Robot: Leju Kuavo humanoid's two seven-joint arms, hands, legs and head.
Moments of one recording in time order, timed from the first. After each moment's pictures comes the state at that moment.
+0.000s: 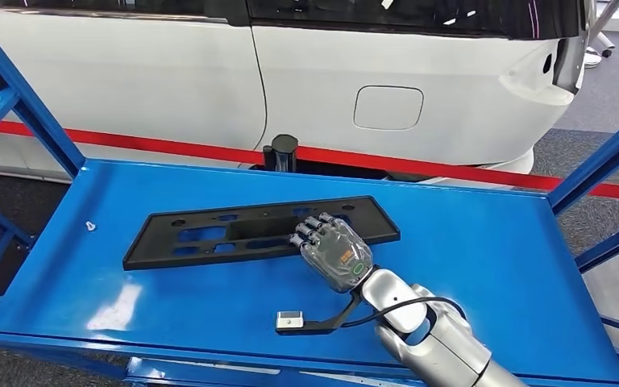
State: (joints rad) left arm -0.04 0.01 -0.30 -0.19 0.28 0.38 -0.31; right arm -0.49 -0.20 0.90 -1.37 1.23 -0.31 -0.06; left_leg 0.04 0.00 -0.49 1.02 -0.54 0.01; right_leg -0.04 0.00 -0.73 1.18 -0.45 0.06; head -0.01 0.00
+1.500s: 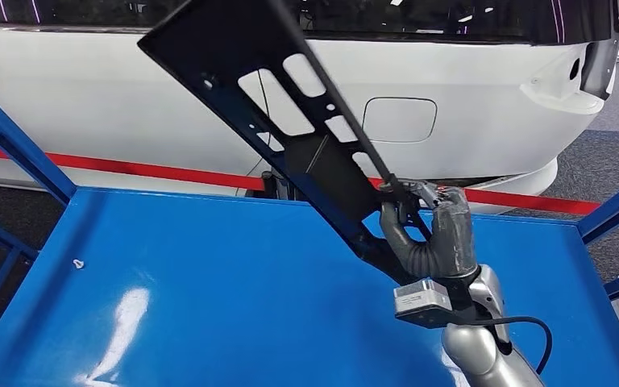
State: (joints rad) left arm -0.05 0.00 -0.30 -0.19 0.24 0.36 -0.33; right arm -0.26 -0.25 0.50 -1.84 0.51 -0.43 -0.29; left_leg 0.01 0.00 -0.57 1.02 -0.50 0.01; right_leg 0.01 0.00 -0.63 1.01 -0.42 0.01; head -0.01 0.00
